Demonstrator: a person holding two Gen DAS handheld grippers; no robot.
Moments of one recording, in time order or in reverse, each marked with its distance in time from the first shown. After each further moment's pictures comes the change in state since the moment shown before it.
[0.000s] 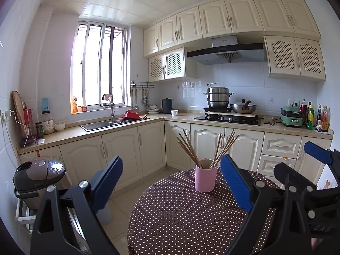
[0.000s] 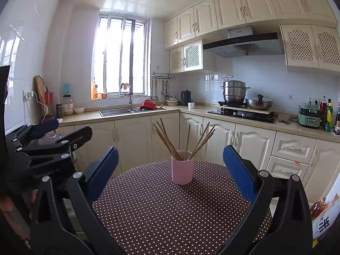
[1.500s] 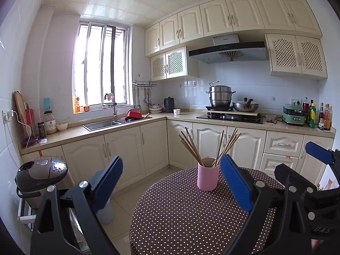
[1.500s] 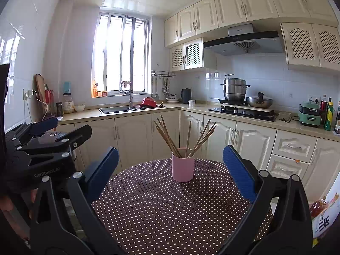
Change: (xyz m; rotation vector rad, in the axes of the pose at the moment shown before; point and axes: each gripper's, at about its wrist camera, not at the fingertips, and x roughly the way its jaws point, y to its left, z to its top) left arm 0.000 0.002 0.000 0.006 0.007 0.018; right arm 0.000 0.002 -0.004 0.002 0.012 0.000
